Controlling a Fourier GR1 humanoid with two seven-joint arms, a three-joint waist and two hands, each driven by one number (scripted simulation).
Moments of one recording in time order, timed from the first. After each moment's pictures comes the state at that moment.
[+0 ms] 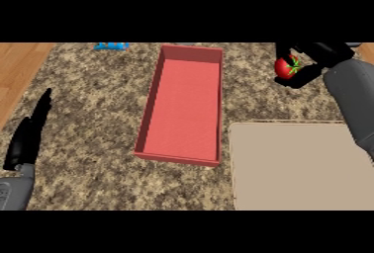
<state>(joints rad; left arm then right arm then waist) -0.16 0.40 0.07 -1.31 -0.17 0.15 0.07 -1.07 -0.45 -0.04 -0.39 0.84 -0.05 -0.99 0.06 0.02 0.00</state>
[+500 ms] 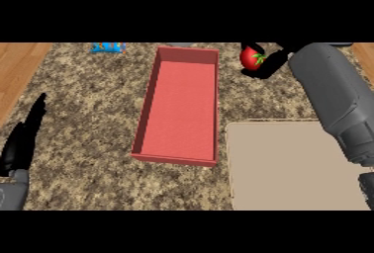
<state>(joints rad) -0.13 0.41 0.09 -1.32 -0.16 0.13 0.06 -1.22 -0.32 -0.07 -0.34 0.78 0.09 -0.97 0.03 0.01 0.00</state>
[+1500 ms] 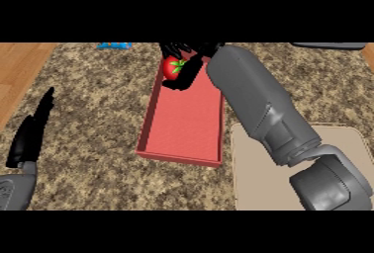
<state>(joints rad) -0.18 0.38 0.09 -1.29 -0.20 0.12 0.06 -1.43 -0.01 -0.06 -0.21 0.66 0.12 -0.59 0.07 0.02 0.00</state>
